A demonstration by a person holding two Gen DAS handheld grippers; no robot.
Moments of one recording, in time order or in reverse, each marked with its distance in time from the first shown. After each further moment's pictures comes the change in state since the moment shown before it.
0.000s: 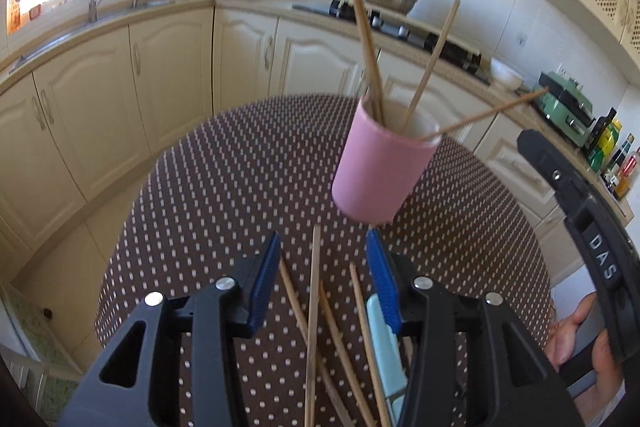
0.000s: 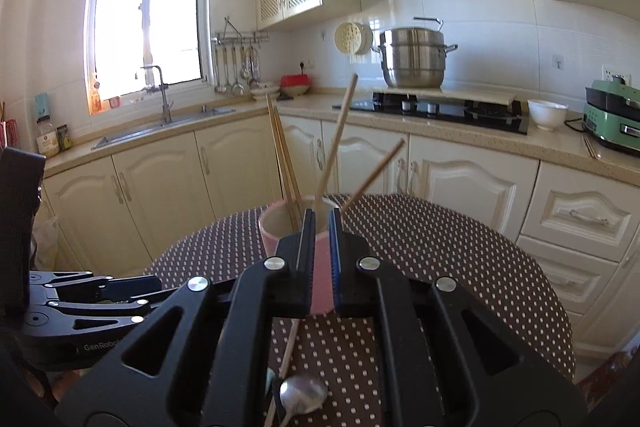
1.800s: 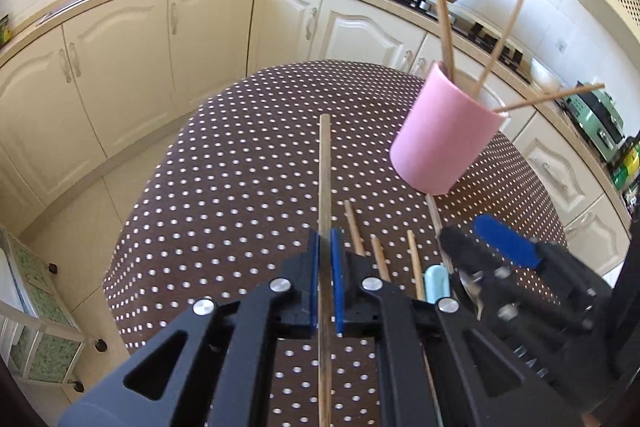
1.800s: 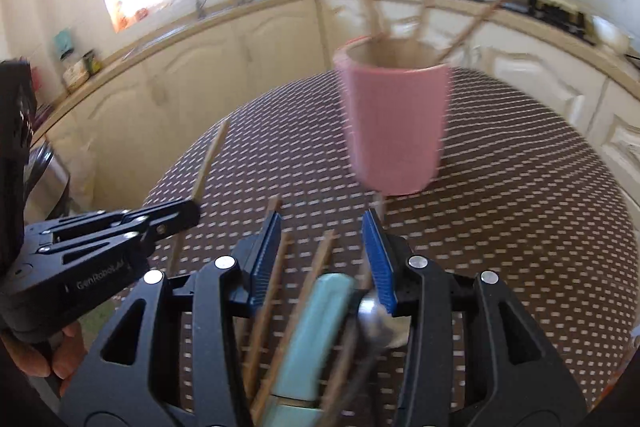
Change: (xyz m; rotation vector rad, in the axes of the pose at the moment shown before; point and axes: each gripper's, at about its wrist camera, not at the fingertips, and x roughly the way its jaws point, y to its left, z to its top) left arm 0.018 0.043 -0.022 -0.122 0.057 0.078; right arm 0.054 0.053 -0.054 -0.021 0.436 0.192
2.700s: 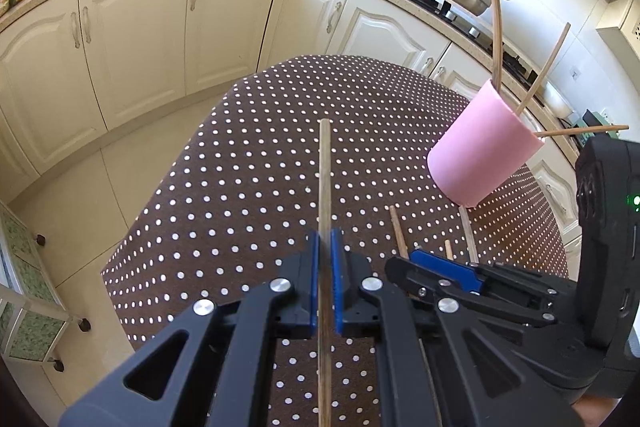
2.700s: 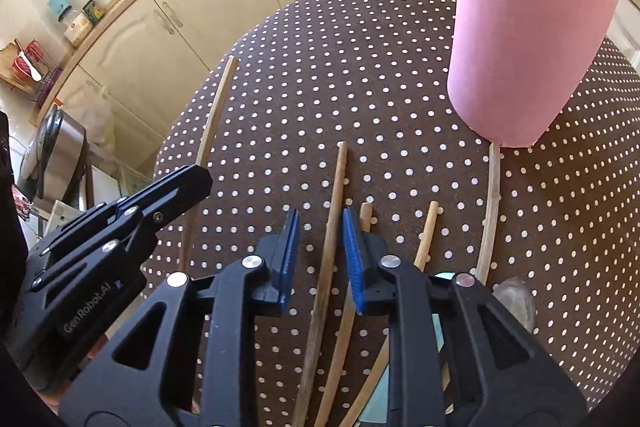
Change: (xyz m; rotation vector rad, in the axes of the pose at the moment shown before) left arm 0.012 0.046 0.004 -0.095 0.028 -0.030; right arm 0.069 0.037 0.018 0.034 0.345 0.076
